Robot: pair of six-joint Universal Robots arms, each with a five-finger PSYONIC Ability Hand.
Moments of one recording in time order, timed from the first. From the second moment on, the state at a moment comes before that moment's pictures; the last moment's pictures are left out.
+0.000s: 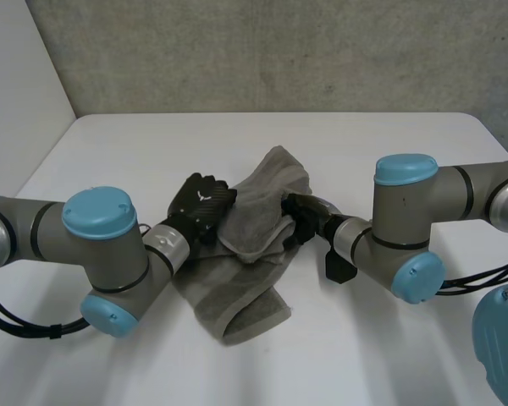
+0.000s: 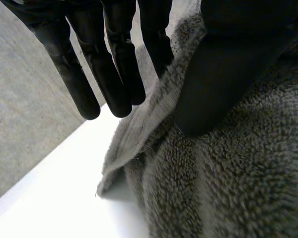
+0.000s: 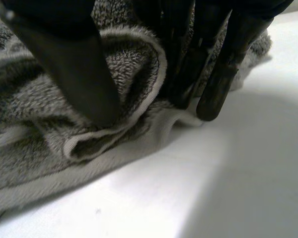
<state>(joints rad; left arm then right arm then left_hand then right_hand) 4.22 -2.27 -1.44 3.57 -1.36 3.55 2.05 -0.63 0.97 0.10 1.28 3.48 1.01 1.02 1.02 1.02 0.84 1.05 1.05 1.03 1.04 0.86</state>
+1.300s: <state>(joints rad) 4.24 -1.69 -2.01 3.50 -1.64 3.48 2.06 -1.08 0.99 0.27 1.23 2.79 1.20 1.22 1.22 1.22 1.03 0.35 0.37 0.36 0.34 0.16</state>
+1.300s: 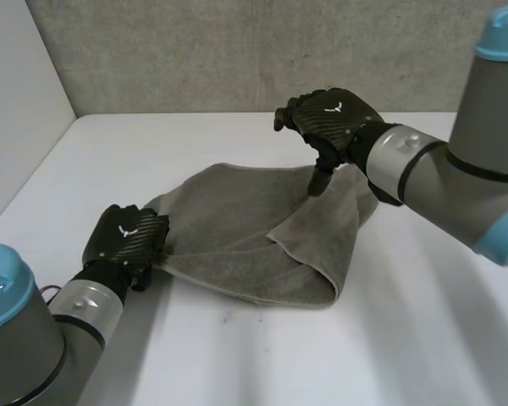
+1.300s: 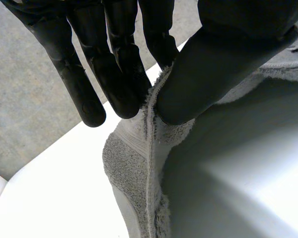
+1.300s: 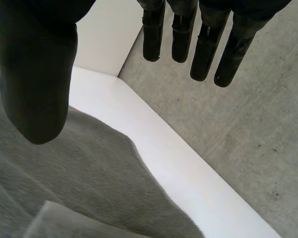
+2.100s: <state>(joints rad) 4.29 -1.67 -2.13 3.65 -1.64 3.48 2.15 -0.50 0.60 0.51 1.21 2.14 1.19 1.18 1.18 1.18 1.02 0.73 0.73 0.72 0.72 0.52</state>
